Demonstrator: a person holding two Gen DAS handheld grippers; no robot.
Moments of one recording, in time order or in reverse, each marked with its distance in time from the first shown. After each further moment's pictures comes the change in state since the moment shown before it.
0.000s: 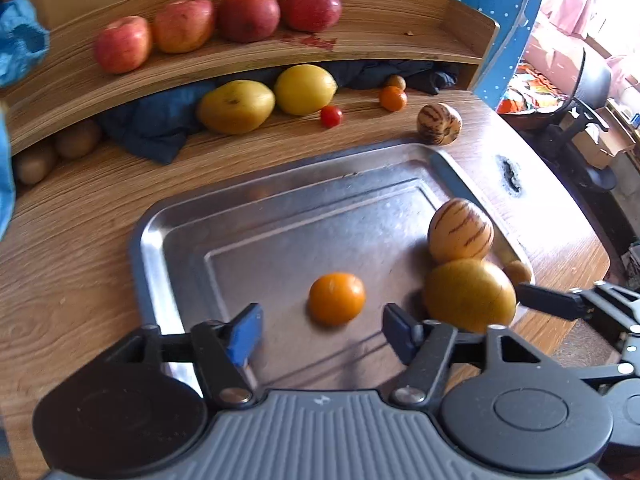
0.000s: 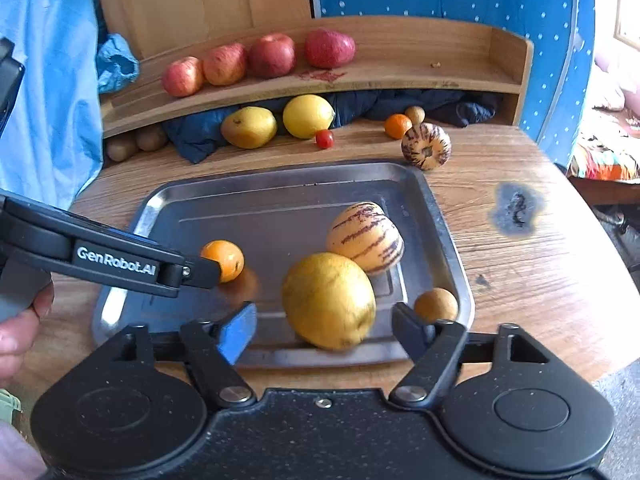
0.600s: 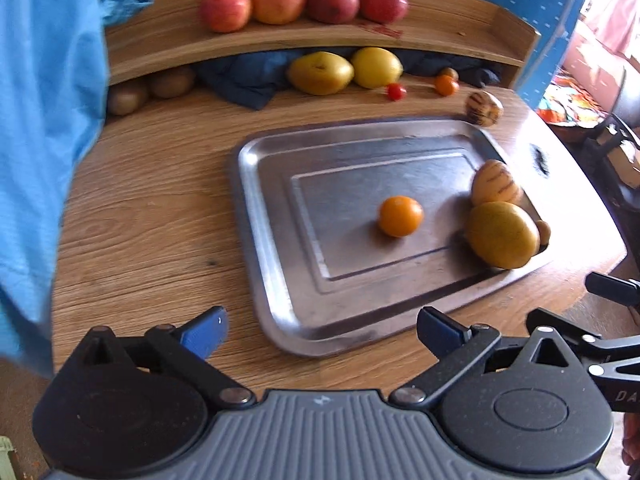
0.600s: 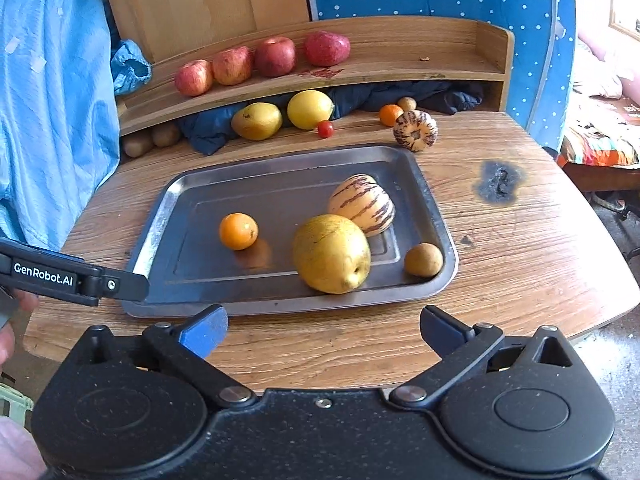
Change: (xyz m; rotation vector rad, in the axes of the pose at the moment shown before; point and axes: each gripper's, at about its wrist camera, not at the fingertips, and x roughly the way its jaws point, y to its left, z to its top) left arm -0.051 0.026 -0.055 -0.118 0.019 0.115; right arm -0.031 -0.003 -0.025 0.030 0.016 0.028
